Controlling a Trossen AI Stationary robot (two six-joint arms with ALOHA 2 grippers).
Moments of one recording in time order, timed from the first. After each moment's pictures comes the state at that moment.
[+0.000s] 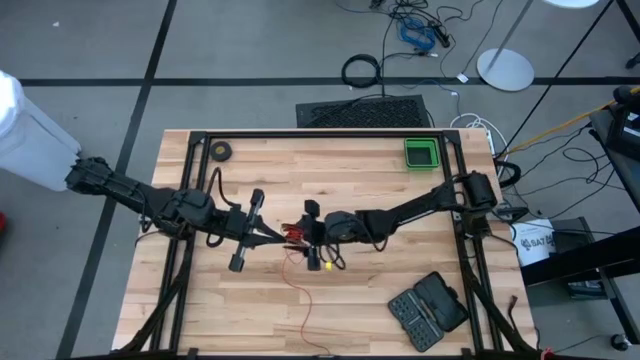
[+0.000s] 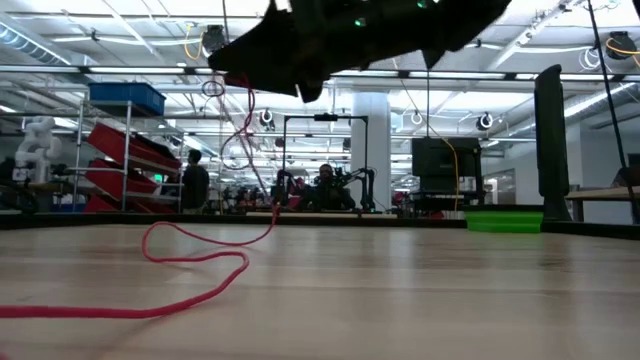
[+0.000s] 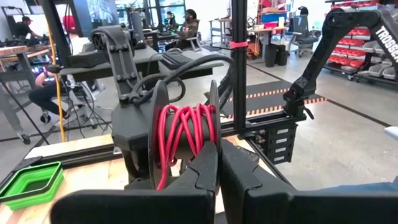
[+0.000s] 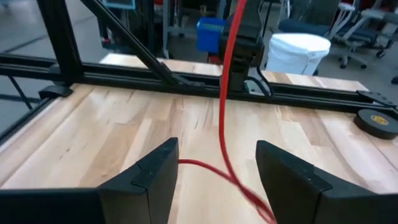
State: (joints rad) left arm -0.33 1.02 0.84 0.13 -0.07 0.09; right arm 0.16 1.93 1.16 0.53 0.12 -0.04
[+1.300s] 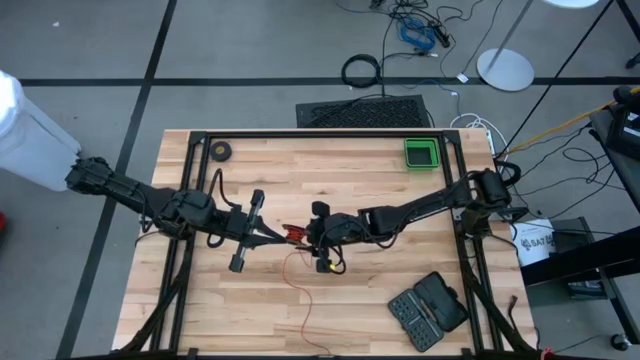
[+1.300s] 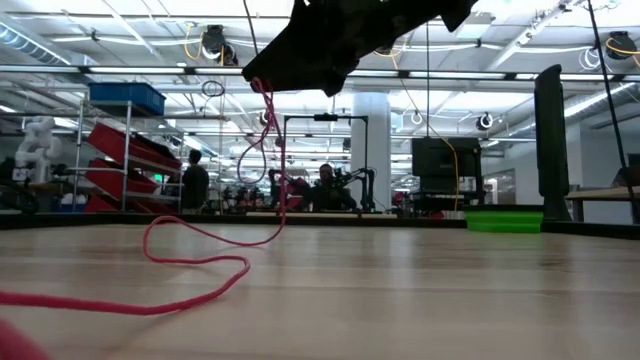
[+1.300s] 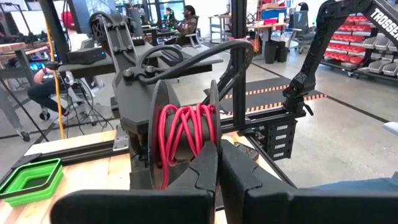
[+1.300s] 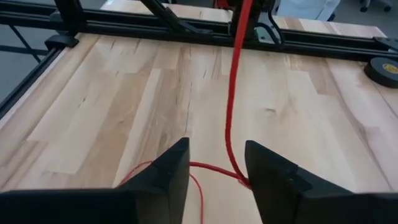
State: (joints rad) left arm -0.33 1.02 0.84 0.12 -0.07 0.09; right arm 0.18 1.83 1.22 0.13 0.13 0.02
